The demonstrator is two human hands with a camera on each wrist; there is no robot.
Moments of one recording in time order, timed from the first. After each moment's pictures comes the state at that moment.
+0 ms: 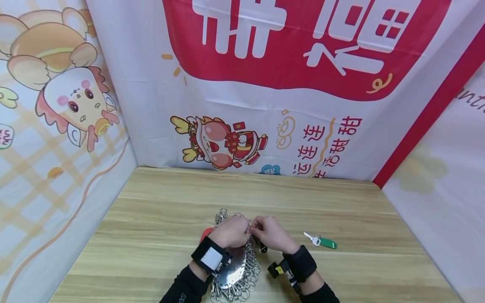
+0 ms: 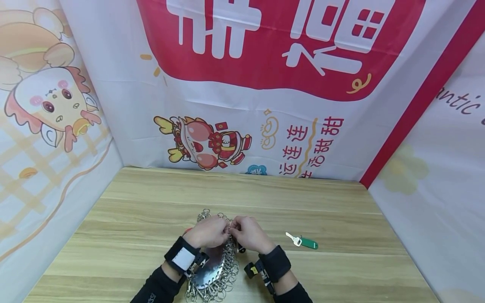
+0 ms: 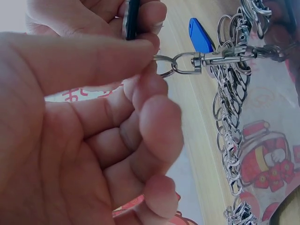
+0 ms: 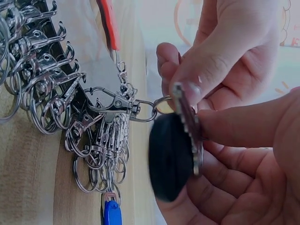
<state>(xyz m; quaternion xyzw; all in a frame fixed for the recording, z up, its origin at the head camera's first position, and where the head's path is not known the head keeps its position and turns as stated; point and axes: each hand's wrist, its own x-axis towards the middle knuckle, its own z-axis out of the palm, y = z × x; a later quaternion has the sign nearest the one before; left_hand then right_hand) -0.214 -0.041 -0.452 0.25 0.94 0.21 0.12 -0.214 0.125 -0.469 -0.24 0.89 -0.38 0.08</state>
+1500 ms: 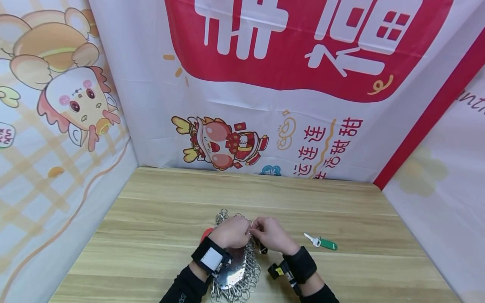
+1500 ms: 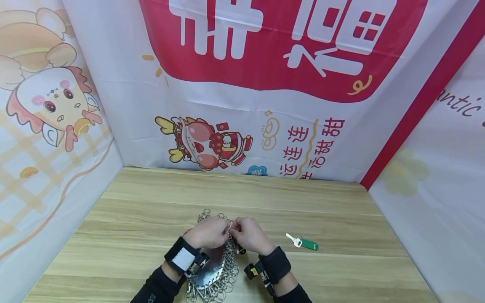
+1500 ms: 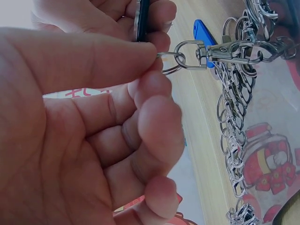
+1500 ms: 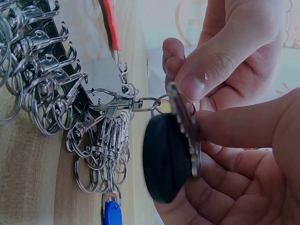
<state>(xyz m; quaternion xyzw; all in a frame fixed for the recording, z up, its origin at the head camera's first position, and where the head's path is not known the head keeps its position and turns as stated) -0.210 -0.042 -0.446 0.24 0.93 0.22 0.14 -0.212 0.124 -0.468 -0.23 0.89 -0.39 0.08</state>
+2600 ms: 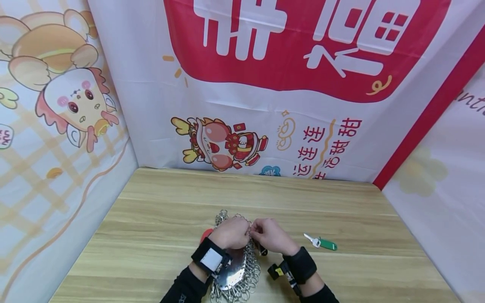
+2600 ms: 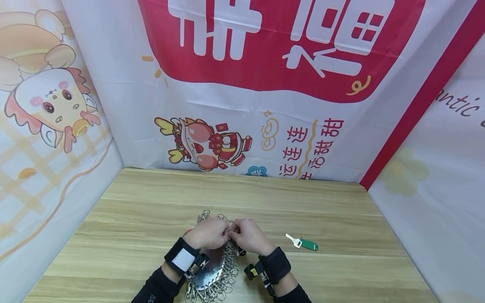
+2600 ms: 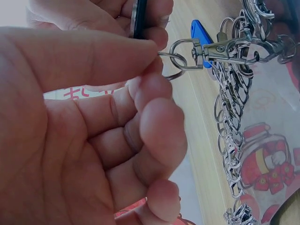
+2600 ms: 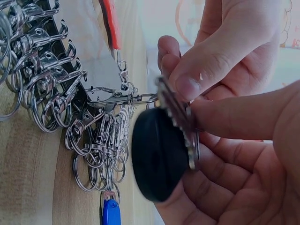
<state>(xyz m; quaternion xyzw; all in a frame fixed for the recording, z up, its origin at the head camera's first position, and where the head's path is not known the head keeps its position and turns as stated) -0.211 -0.043 -0.447 0.24 0.93 0.23 0.14 -0.211 0.124 -0.467 -0.25 0.89 -0.37 0.08</state>
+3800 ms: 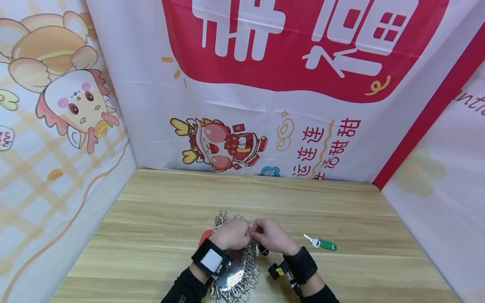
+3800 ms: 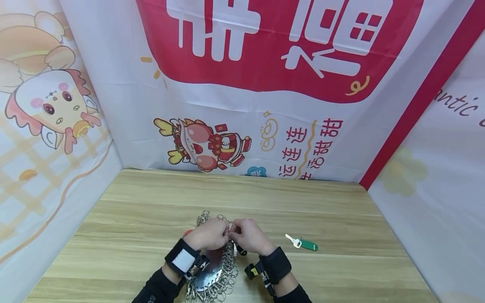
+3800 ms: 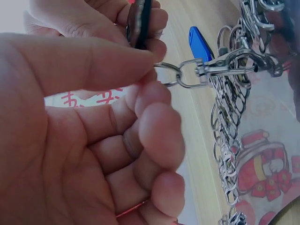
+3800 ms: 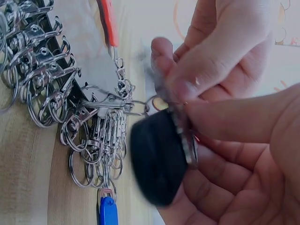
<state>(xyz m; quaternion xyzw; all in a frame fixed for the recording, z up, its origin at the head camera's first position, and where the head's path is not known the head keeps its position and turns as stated) -0.213 -0.041 -0.452 0.25 0.93 0.24 0.12 -0.213 0.127 -0.466 -0.26 0.88 -0.37 0.08</state>
